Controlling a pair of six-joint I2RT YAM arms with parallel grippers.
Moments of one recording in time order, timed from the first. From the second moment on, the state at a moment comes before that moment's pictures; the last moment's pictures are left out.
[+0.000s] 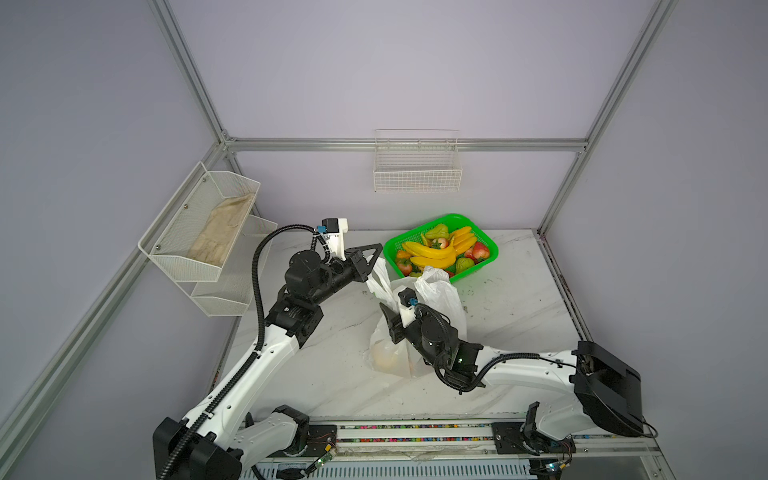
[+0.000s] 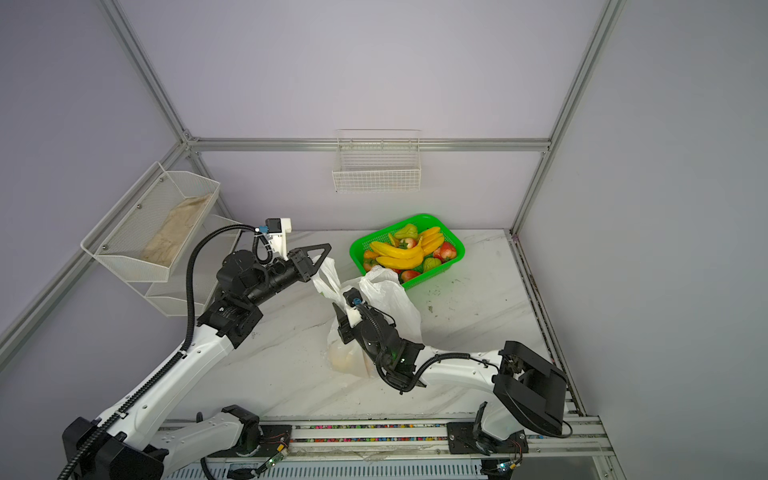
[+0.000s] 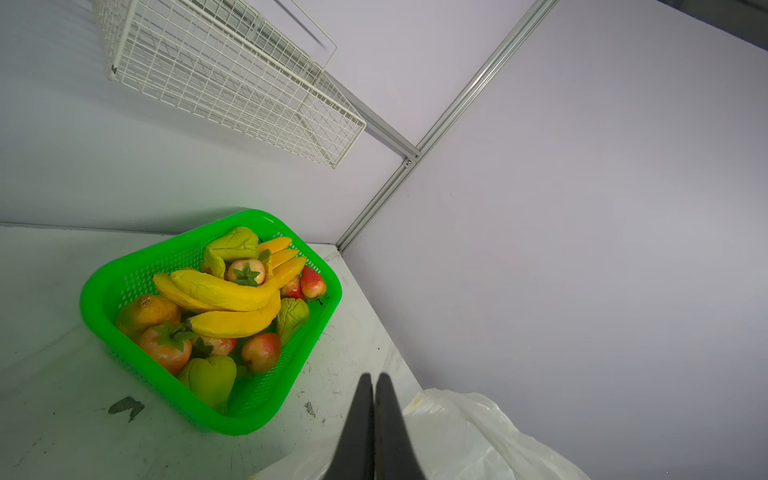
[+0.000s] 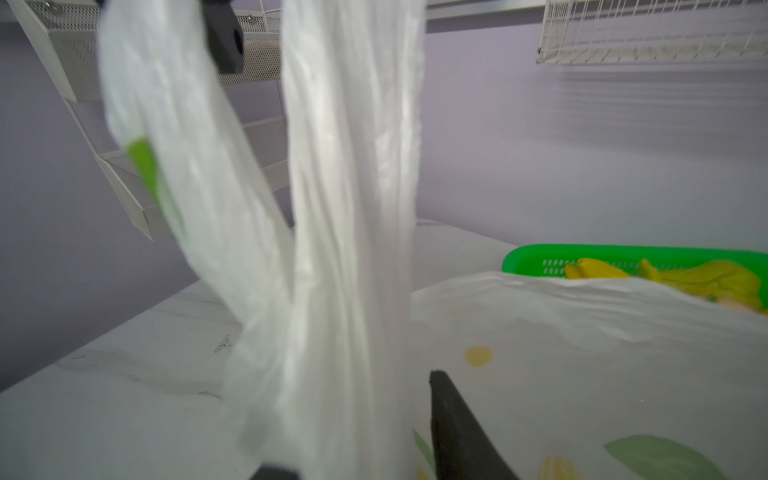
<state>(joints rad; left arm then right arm) -0.39 1.12 1.02 0.12 0.39 -0.70 1.13 1.46 0.79 0.59 0.43 0.10</state>
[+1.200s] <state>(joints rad) -0.37 1.15 1.02 0.02 0.34 -0.64 1.00 1.05 1.30 -0.24 0.09 0.00</state>
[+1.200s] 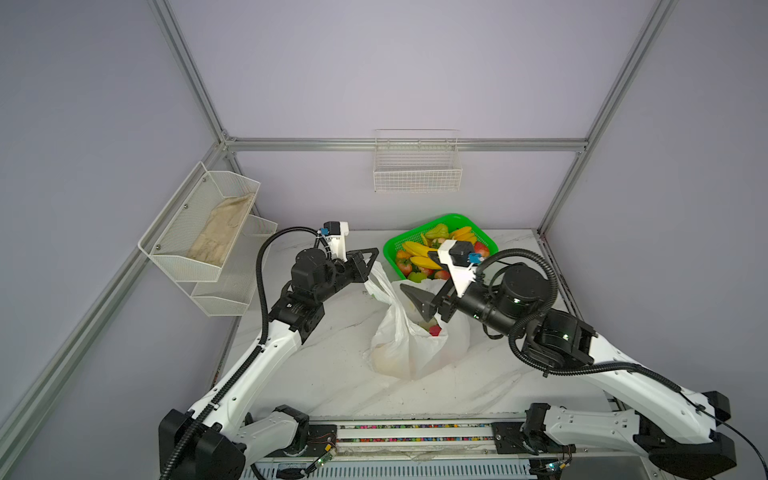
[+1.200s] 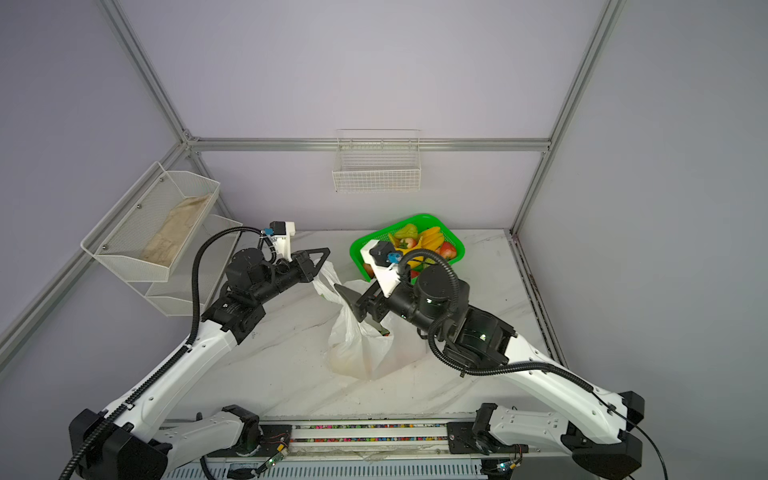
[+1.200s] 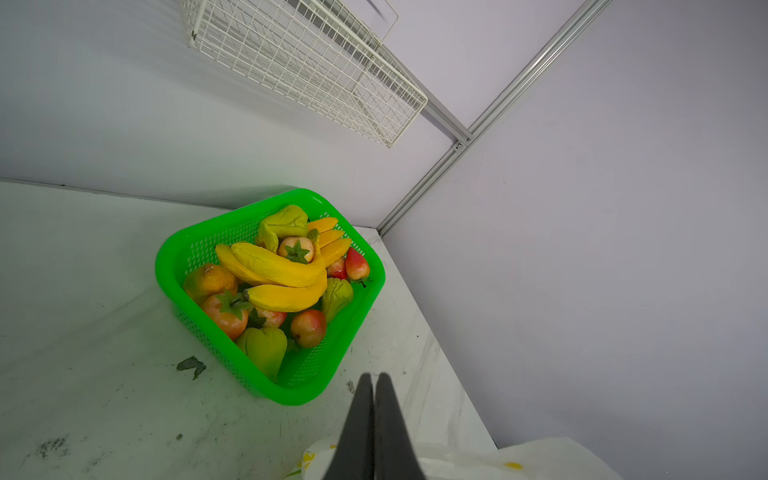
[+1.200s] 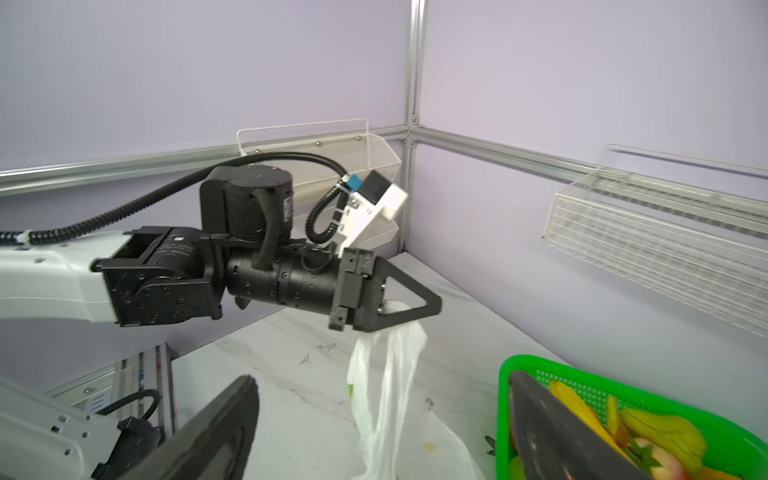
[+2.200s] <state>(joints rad) -0.37 1.16 1.02 -0.02 0.33 -0.63 0.82 0.89 0.89 -0.09 -0.04 0.05</state>
